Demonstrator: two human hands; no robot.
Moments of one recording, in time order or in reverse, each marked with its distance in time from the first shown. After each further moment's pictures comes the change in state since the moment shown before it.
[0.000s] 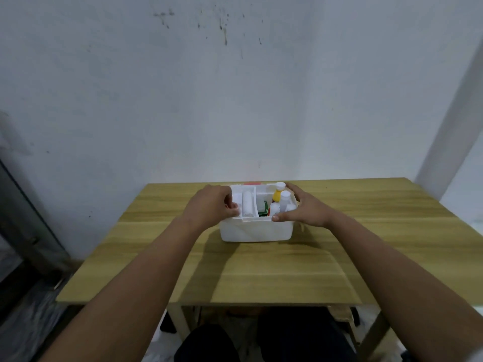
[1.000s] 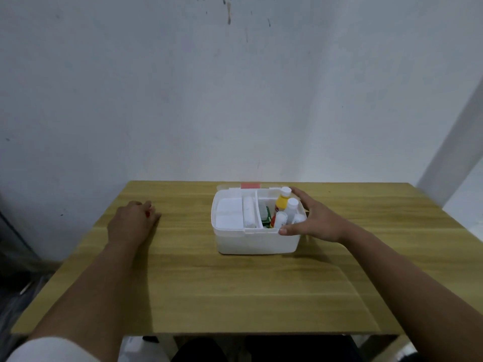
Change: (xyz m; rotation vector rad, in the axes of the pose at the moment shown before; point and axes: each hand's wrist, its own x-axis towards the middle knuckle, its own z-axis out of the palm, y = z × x) left_hand 0.000 -0.193 0.022 0.265 0.130 -0.462; right_hand 0.010 0.010 -0.001 -0.025 -0.034 0.016
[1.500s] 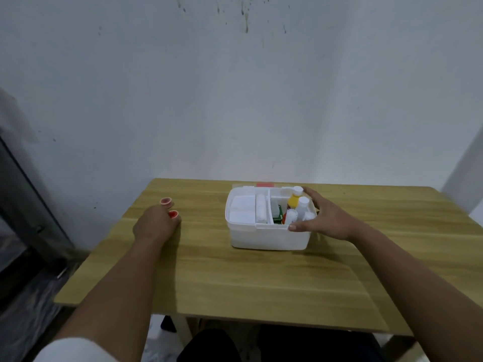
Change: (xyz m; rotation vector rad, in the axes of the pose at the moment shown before) left_hand -0.042 0.025 -0.027 -0.088 -0.086 -0.253; right_hand -0.001 -0.002 0.001 -0.003 0.007 -0.002
